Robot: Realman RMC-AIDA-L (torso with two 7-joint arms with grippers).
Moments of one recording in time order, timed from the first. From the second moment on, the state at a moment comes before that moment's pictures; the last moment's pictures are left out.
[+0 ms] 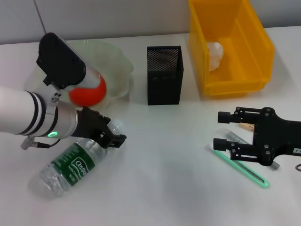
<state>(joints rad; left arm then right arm) -0.48 -2.08 1.68 1.24 2.42 1.07 -2.40 0.21 2.08 -0.88 -0.92 -1.71 -1.73 1.29</state>
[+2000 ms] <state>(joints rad) -0.43 -2.07 1.69 1.37 2.41 1.12 -2.41 0.21 2.08 -0.87 -0.92 -1.69 -1.74 1.29</state>
